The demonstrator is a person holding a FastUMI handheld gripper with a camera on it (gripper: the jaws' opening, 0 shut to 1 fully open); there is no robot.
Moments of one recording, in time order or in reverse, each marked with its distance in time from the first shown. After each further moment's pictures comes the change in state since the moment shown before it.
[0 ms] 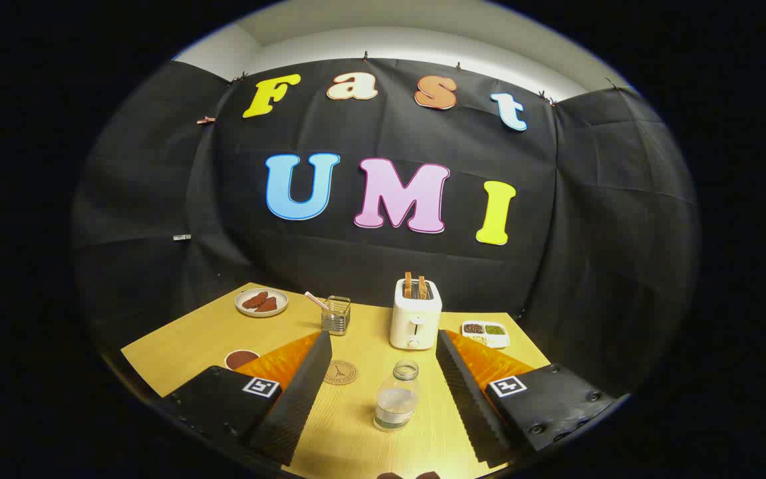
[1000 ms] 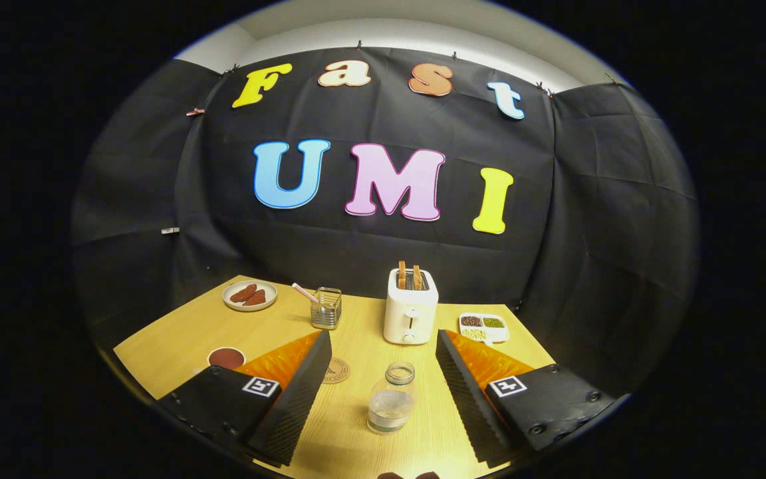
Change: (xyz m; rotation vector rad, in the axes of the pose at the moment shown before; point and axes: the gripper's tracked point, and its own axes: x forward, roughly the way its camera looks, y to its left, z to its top) arm 0.032 -0.011 -0.021 0.002 0.057 -0.037
